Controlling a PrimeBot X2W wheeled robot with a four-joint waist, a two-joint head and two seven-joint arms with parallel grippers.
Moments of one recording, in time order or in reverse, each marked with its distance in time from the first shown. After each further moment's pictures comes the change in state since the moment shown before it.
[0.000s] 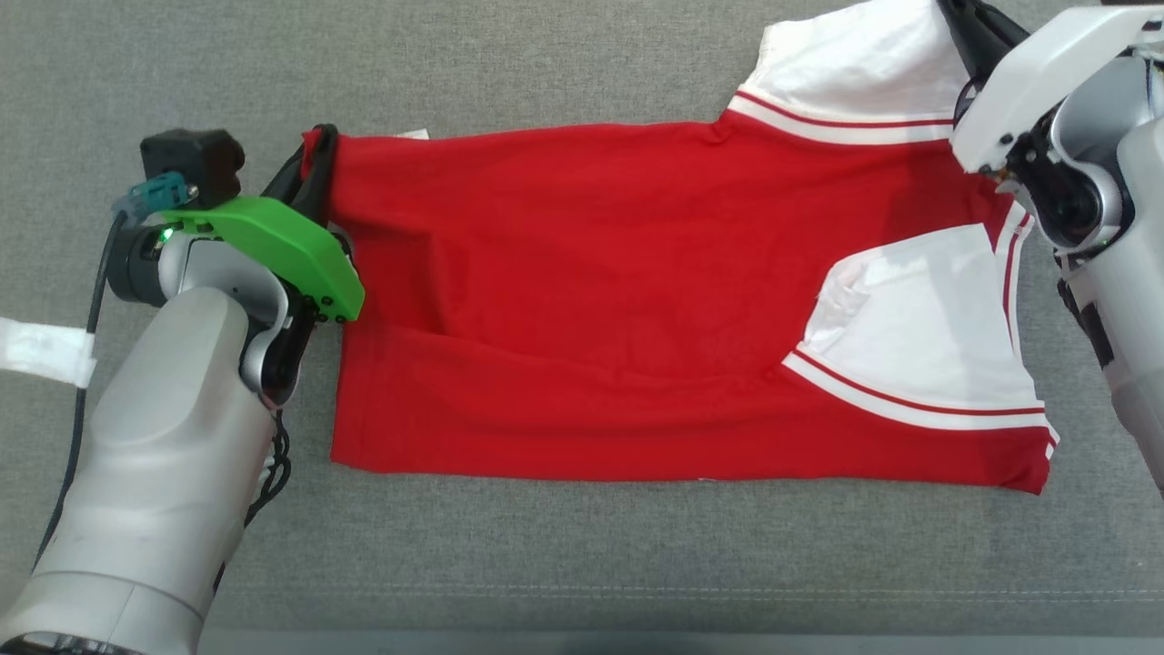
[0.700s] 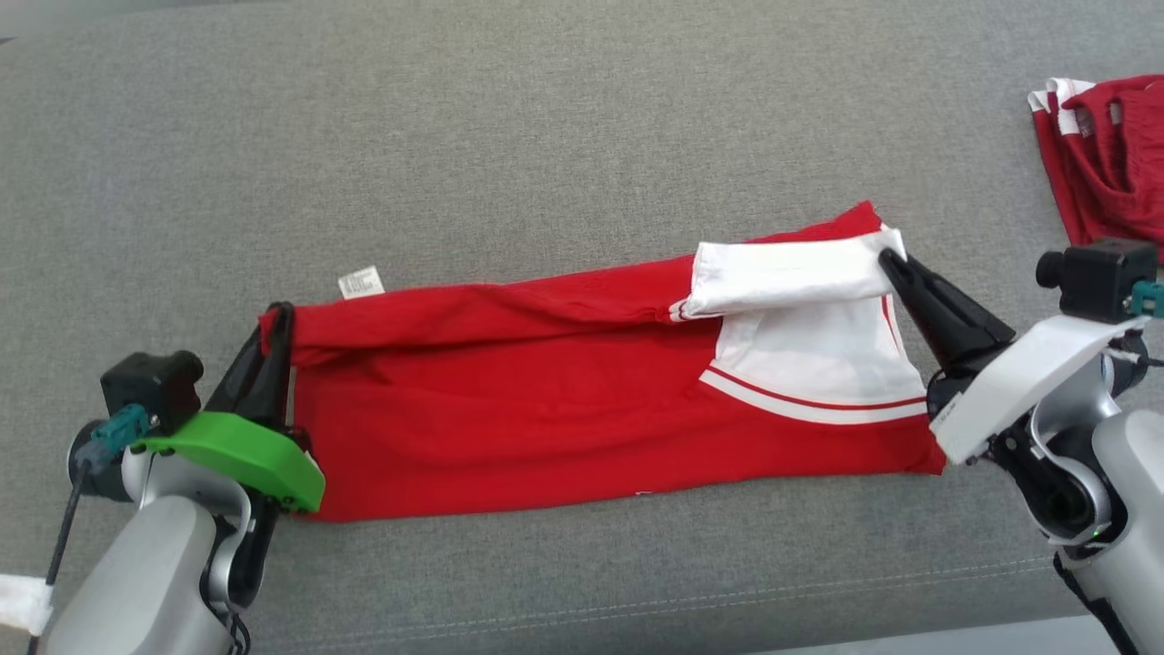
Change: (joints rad) left arm 0.463 0.197 0.025 -0.421 -0.011 0.104 -0.101; right arm 0.638 -0.122 0.009 -0.602 0.126 0.000 -0.088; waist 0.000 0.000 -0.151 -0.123
